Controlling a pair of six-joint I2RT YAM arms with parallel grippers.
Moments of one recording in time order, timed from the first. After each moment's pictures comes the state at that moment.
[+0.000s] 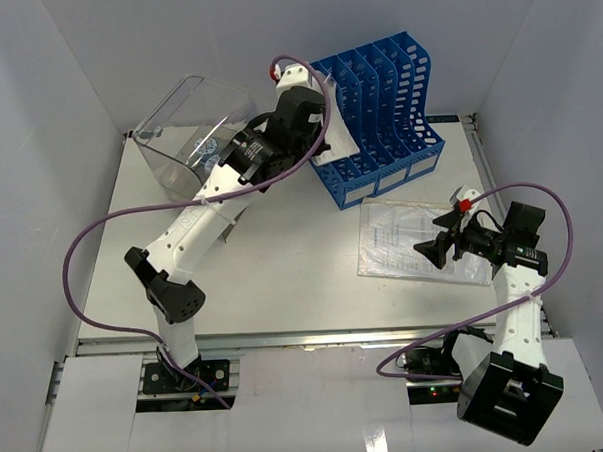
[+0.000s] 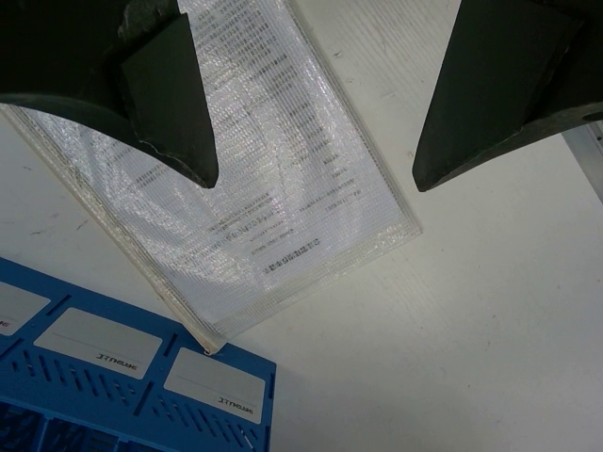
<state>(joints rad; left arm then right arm) -0.83 1.86 2.26 -0.88 -0.50 -0.58 -0.38 0.90 0.68 -0.58 -1.14 -0.78</state>
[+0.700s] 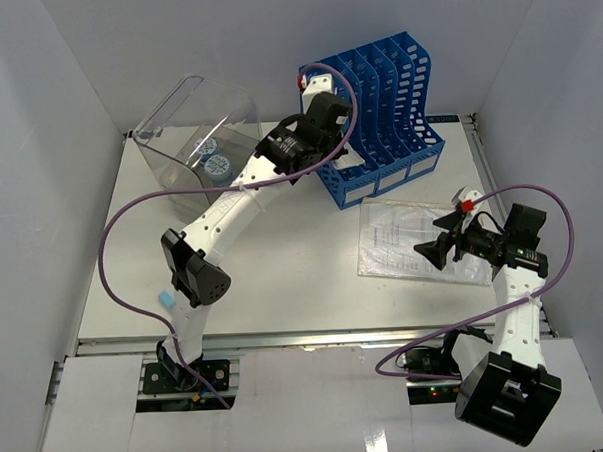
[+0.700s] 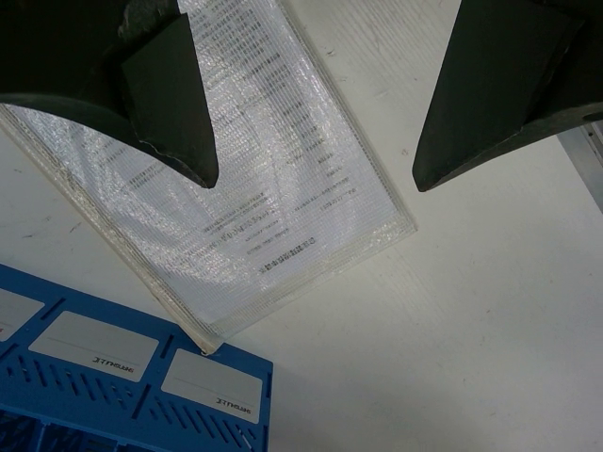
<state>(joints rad) -0.83 2.06 2.36 -0.87 -0.47 -0.60 -0.39 0.89 0.67 -0.58 -1.16 -0.77</state>
